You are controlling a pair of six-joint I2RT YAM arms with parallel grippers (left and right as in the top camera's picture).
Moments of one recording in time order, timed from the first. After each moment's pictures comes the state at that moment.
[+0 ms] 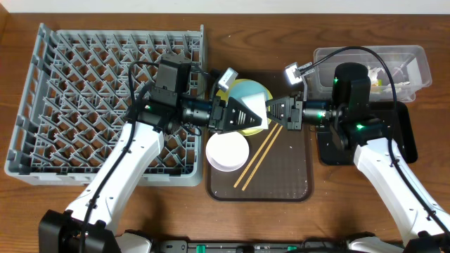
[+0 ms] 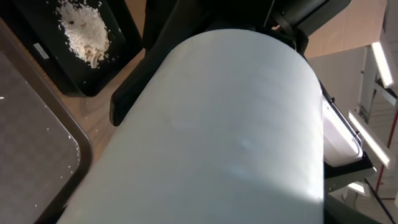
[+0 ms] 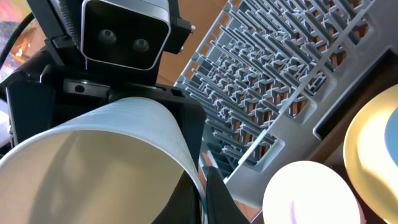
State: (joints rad) left arm -0.32 1.48 1.12 -0.42 1.33 -0.55; right arm 0.22 1.39 0.93 -0.04 -1.16 0.50
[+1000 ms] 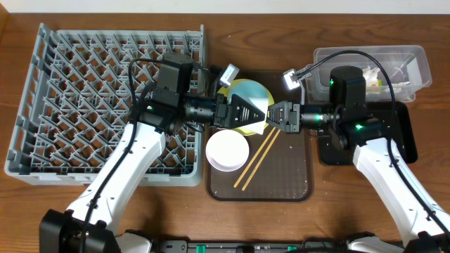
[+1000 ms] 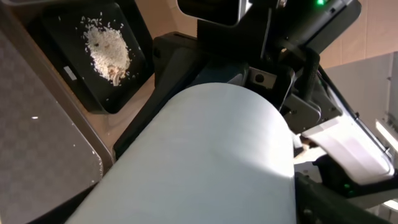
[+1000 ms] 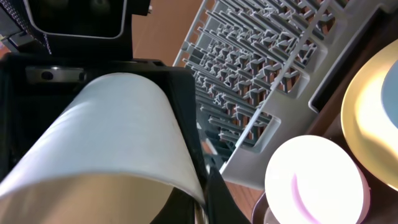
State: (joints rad) left arm -0.33 1.48 1.12 -0.35 1.24 -0.57; right arm 0.23 1.39 0.93 -0.17 -1.13 0.49
